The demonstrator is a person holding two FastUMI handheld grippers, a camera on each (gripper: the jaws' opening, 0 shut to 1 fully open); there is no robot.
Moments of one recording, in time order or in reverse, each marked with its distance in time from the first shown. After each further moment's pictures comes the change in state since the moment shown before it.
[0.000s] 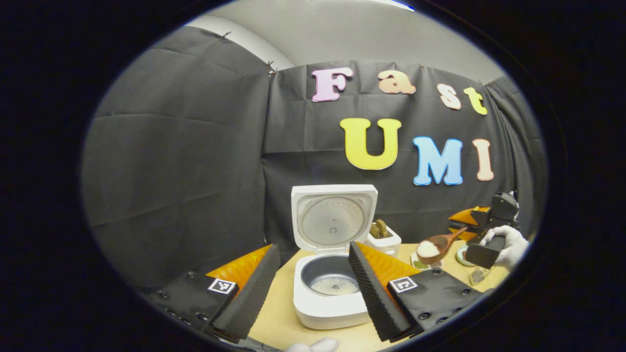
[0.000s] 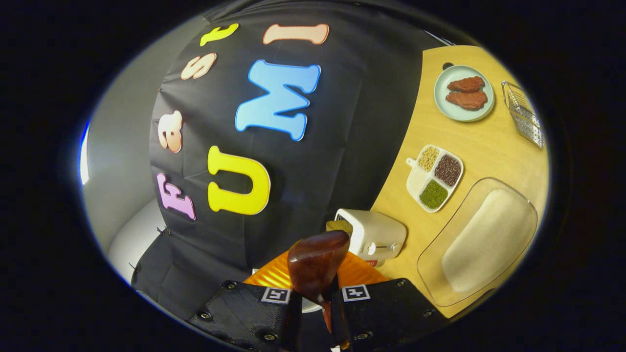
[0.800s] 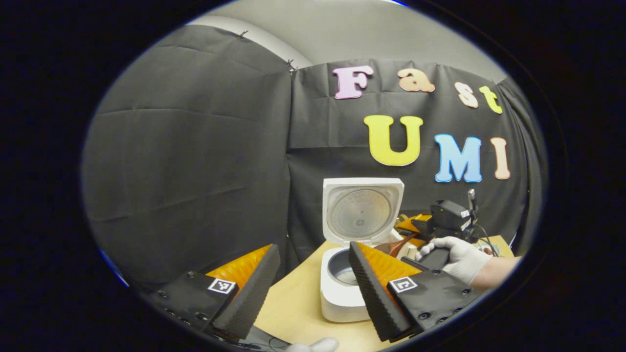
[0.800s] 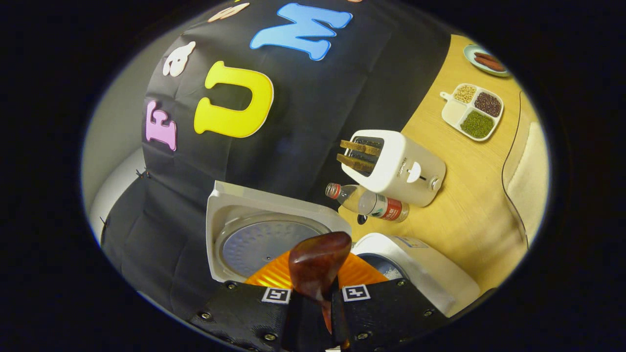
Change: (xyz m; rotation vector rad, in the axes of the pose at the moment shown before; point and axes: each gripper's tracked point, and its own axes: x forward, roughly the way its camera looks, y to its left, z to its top) left arm -0.026 0.055 -0.022 0.007 0.024 0.137; right arm 0.093 -0.017 -0.165 -0.227 0.169 -0.057
